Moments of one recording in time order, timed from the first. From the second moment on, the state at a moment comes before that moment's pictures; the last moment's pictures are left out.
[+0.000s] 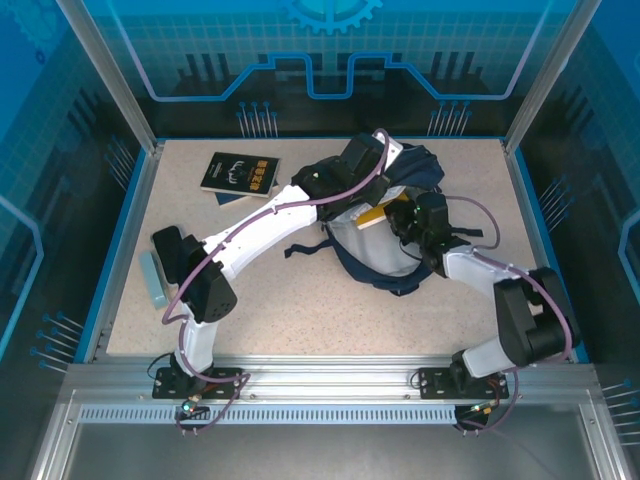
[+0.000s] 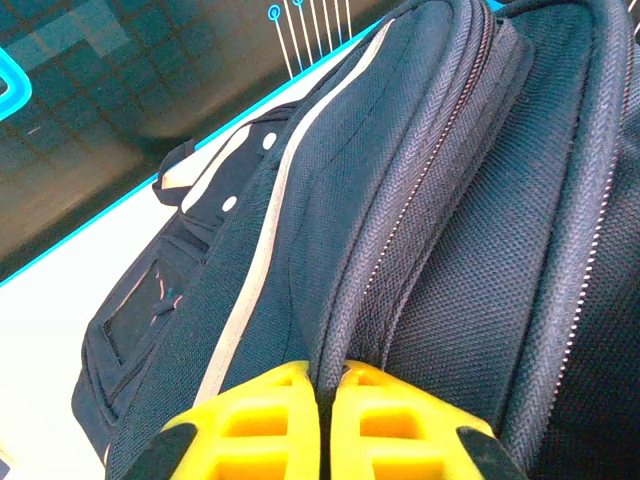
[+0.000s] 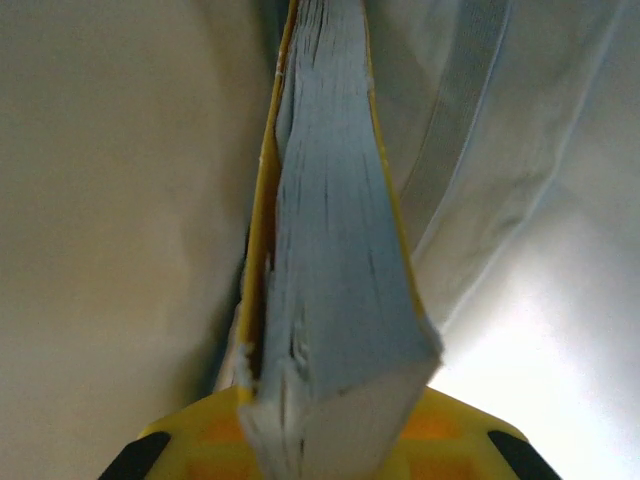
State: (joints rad) left arm -0.80 1.99 2.03 -0.65 -0.23 -0.01; right arm 0.28 1.49 0.72 0.30 -0.15 1.30
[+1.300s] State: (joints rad) left arm -0.73 1.78 1.54 -0.48 0.00 -0.15; right arm 0.29 0.72 0.60 -0.53 -0.13 0.98
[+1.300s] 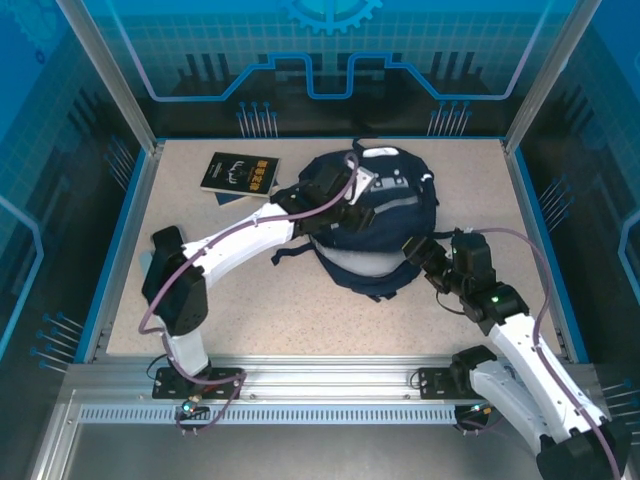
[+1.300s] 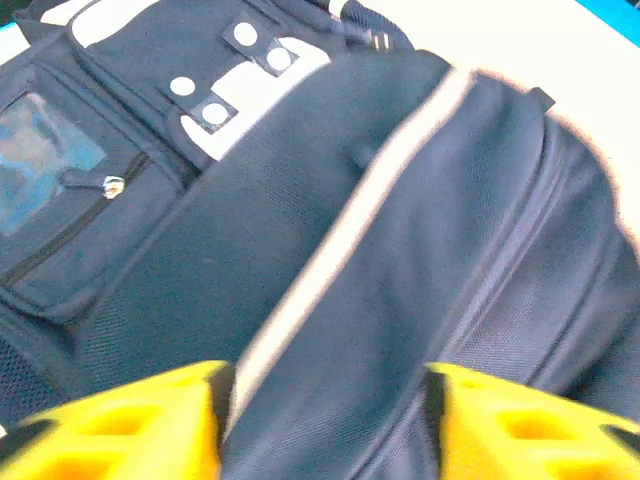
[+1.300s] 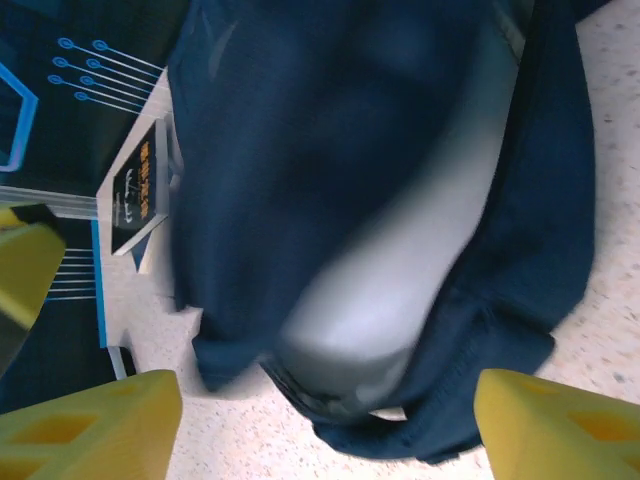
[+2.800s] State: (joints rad) left arm 0.01 2.34 1.90 -0.65 -0.05 -0.60; right arm 0.44 1.43 1.04 -0.37 -0.22 0.79
